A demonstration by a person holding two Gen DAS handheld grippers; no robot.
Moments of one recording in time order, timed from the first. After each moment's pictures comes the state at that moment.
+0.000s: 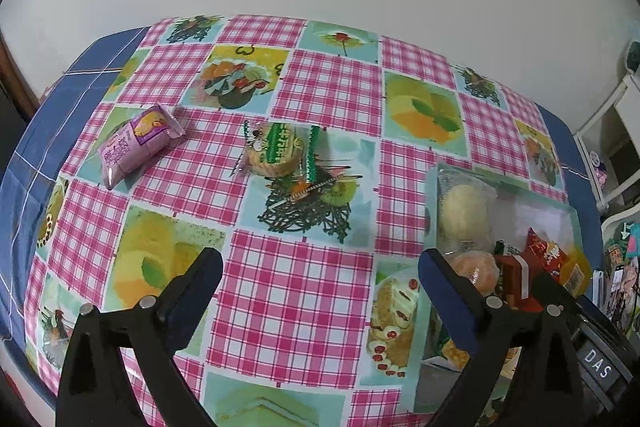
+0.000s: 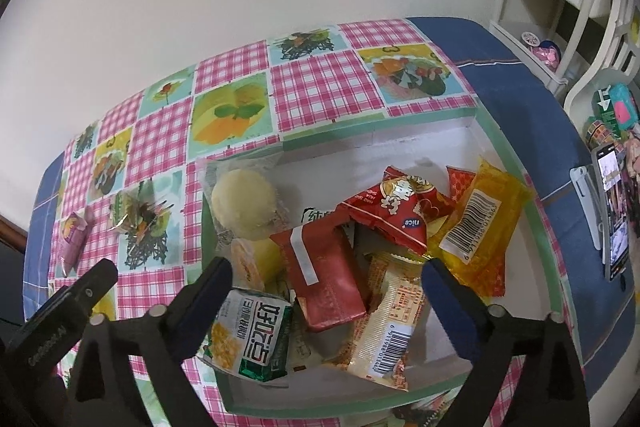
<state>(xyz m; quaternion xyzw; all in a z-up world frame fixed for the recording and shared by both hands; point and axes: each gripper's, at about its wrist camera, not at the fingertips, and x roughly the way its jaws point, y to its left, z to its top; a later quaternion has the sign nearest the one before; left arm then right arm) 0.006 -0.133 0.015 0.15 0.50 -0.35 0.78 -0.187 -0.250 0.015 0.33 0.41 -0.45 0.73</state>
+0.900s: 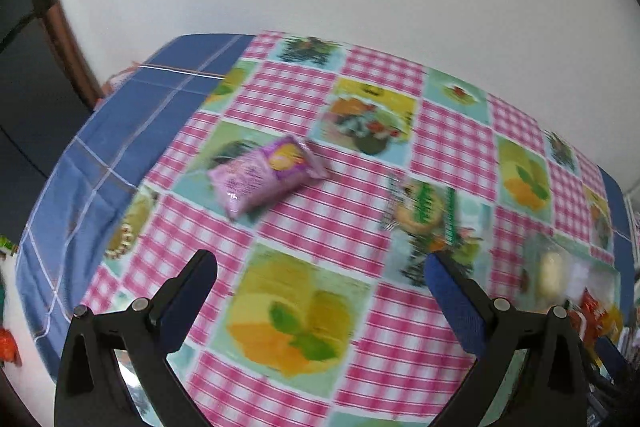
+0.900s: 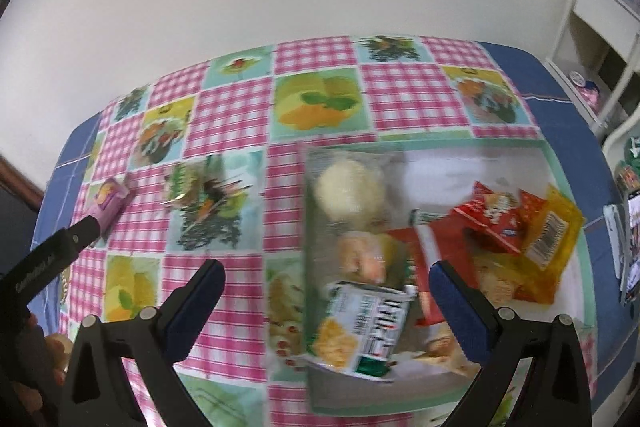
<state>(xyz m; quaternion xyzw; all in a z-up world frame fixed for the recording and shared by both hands) 0.094 -0.063 0.028 0.13 0.48 -0.24 0.83 -0.105 -0.201 0.023 0.28 0.43 -0.39 0.77</state>
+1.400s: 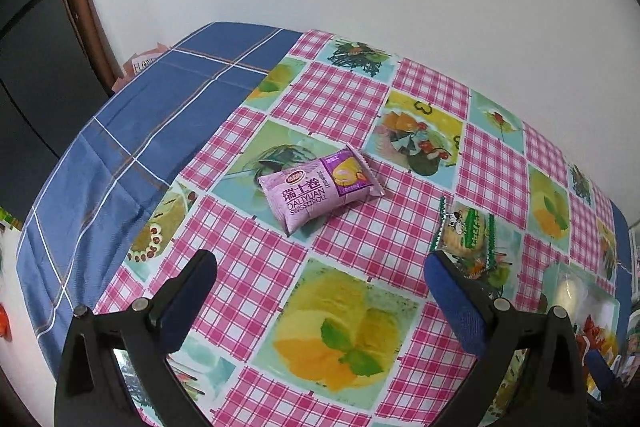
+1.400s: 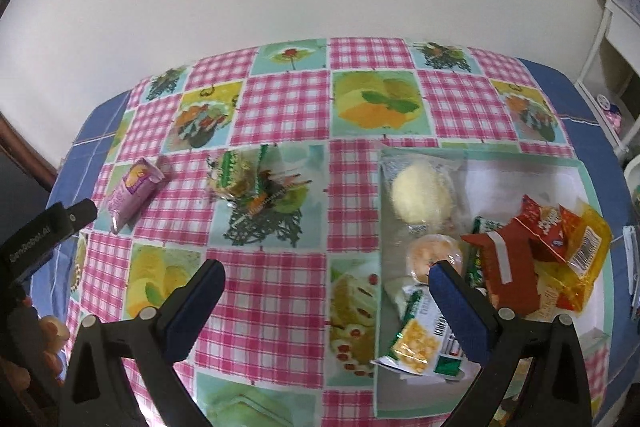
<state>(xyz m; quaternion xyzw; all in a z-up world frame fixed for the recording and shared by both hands) 0.134 -0.029 0.025 0.09 0.50 -0.22 0.83 -0.064 -0.178 0.023 0.26 0.43 -0.36 0.79</state>
